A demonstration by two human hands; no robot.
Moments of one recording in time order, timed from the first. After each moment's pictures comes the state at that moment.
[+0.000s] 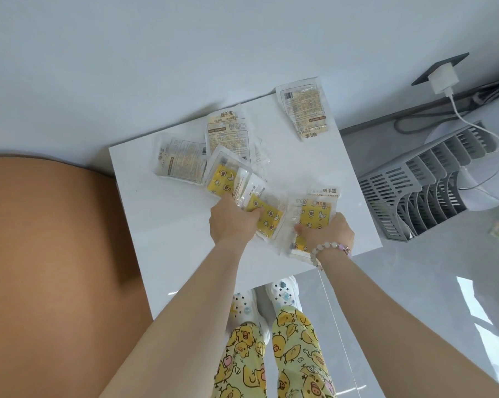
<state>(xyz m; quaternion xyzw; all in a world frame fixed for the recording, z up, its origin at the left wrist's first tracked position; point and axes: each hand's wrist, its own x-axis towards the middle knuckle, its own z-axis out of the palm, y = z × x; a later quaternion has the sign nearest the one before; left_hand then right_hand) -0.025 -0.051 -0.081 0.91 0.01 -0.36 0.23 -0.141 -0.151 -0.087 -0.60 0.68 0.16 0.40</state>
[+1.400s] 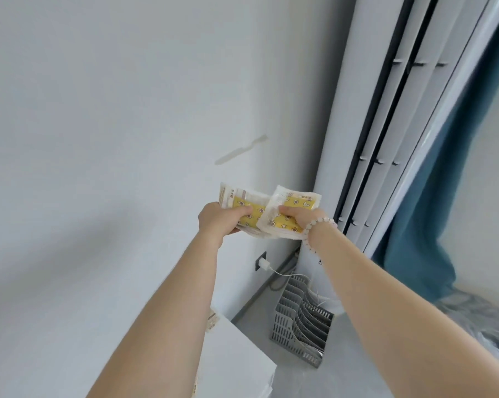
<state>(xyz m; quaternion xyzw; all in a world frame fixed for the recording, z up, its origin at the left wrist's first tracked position) -0.066 -0.200 0.403 0.70 -0.30 -0.39 0.51 -0.231 -0.266 0.398 -0.43 0.64 -0.31 0.56</state>
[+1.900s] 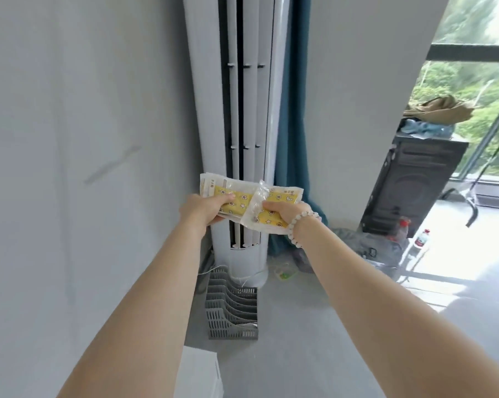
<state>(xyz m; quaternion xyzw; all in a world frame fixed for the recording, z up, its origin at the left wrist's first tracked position) -0.220 -0.196 0.430 0.58 -0.43 -0.52 0.45 -0.397 -0.169 0.419 -0.31 0.70 -0.46 0.46</state>
